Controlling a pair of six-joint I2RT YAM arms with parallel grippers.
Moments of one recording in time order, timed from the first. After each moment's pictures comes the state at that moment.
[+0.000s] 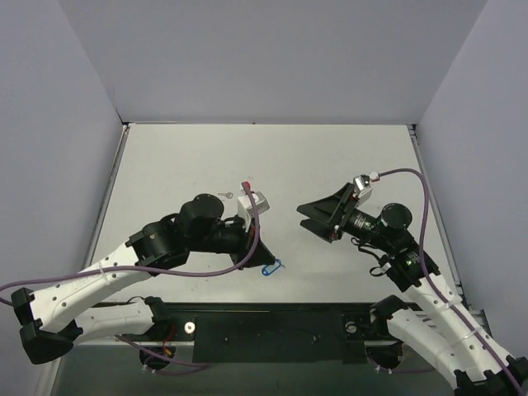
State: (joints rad) left arm -1.03 1.03 1.06 -0.51 0.38 -0.44; right arm 0.44 0.68 0.60 -0.04 -0.51 1.28
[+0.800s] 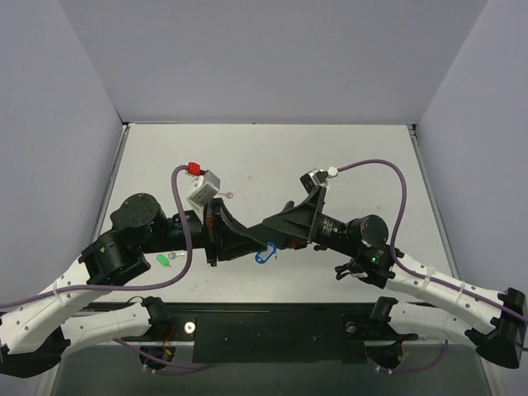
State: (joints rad) left arm -1.03 0.85 1.19 -0.30 0.45 -0.54; right arm 1.00 0.94 0.71 0.65 -0.31 1.49
